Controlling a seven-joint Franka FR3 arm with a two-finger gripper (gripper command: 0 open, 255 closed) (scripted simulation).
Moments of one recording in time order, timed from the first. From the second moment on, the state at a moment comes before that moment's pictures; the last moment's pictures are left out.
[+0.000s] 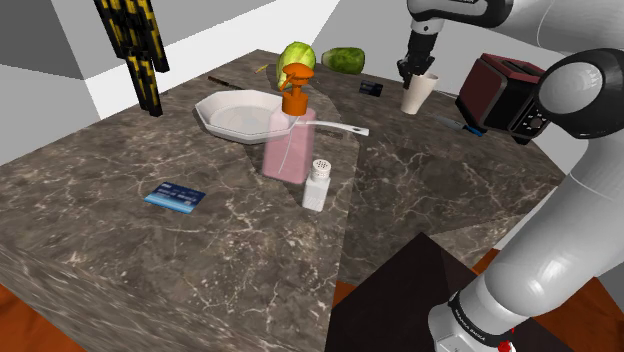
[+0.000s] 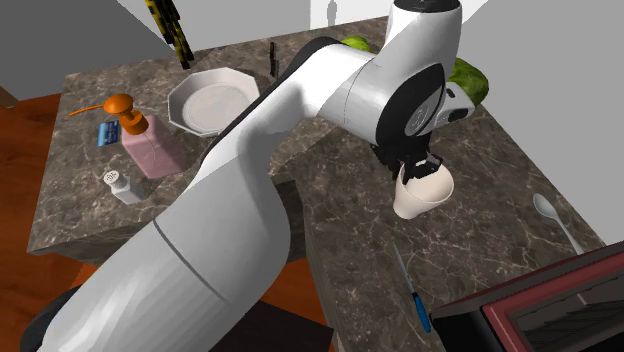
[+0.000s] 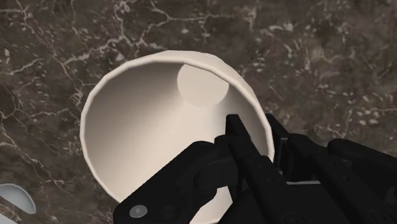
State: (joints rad) arm -0.20 0.11 -0.21 -1.45 -0.16 1.64 -0.13
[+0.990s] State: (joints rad) arm -0.20 0.15 -0.21 -1.30 -0.15 1.53 -0.15
